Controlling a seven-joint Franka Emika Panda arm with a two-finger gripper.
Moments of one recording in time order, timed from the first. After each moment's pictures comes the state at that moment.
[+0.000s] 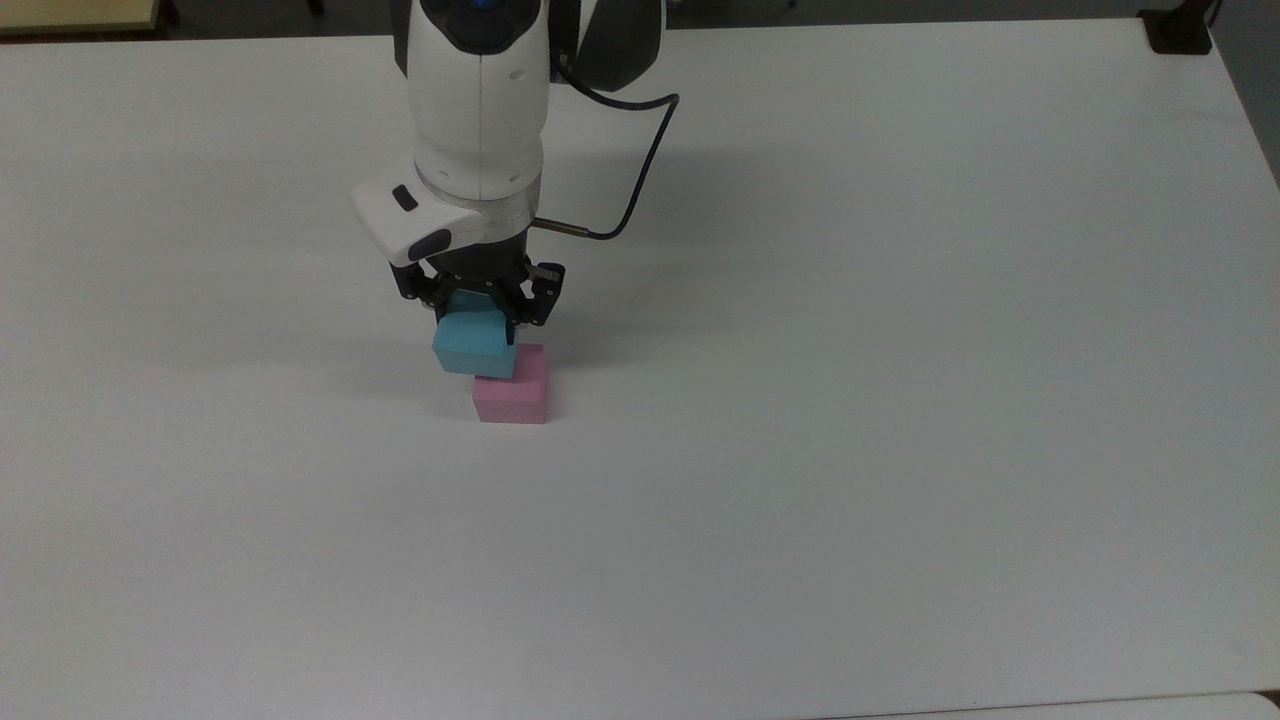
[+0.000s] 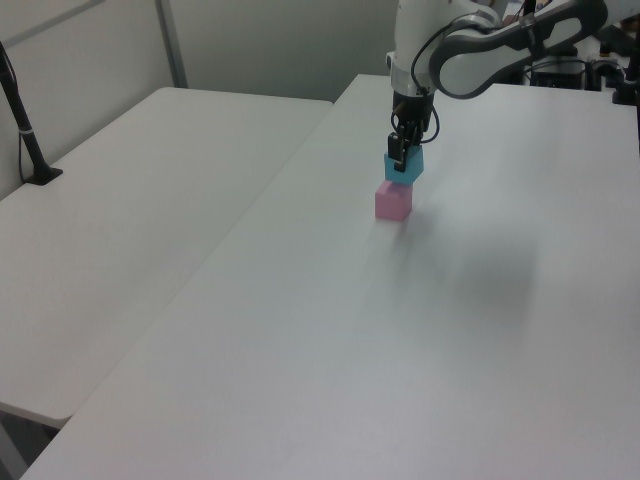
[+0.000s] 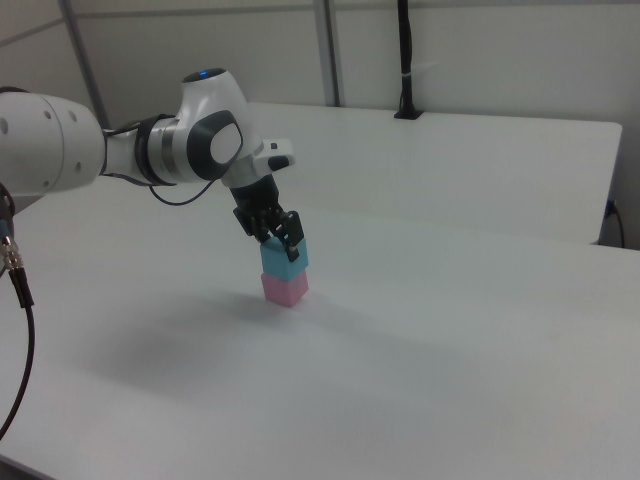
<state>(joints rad) -0.03 0.37 0.05 -1.65 -0.21 2.15 0.24</state>
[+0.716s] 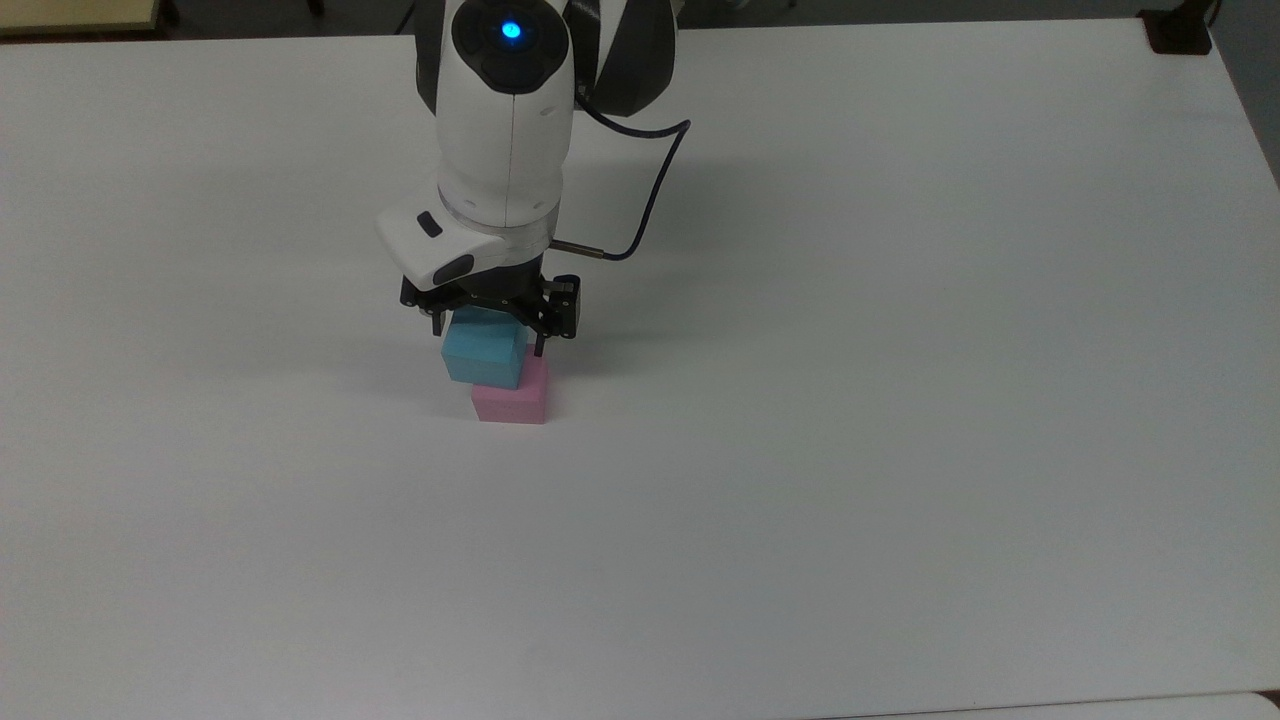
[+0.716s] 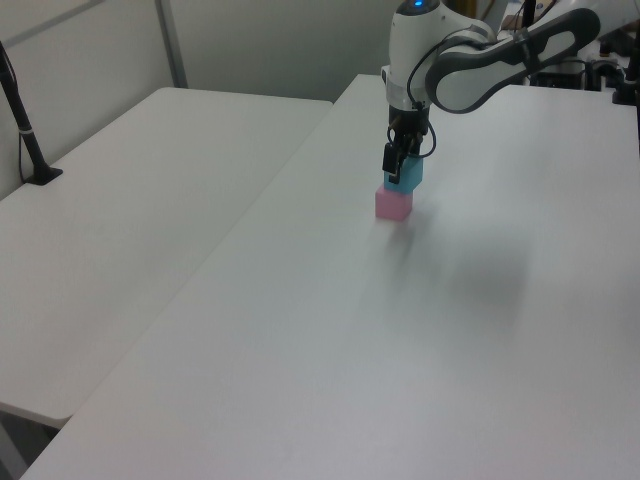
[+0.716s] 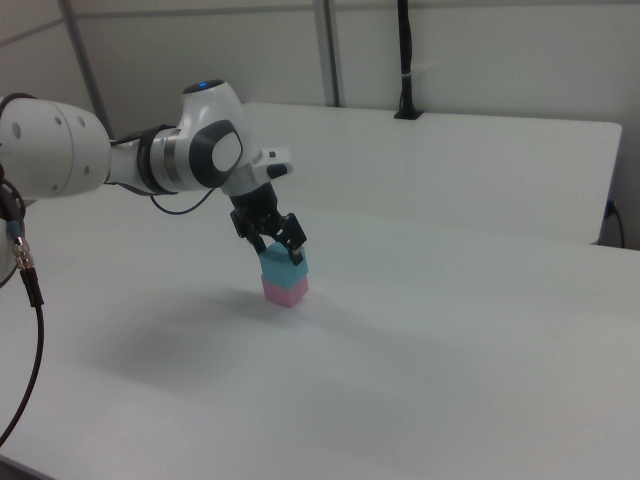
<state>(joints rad) -0.03 0.41 0.06 -1.65 -0.24 2.16 0.26</state>
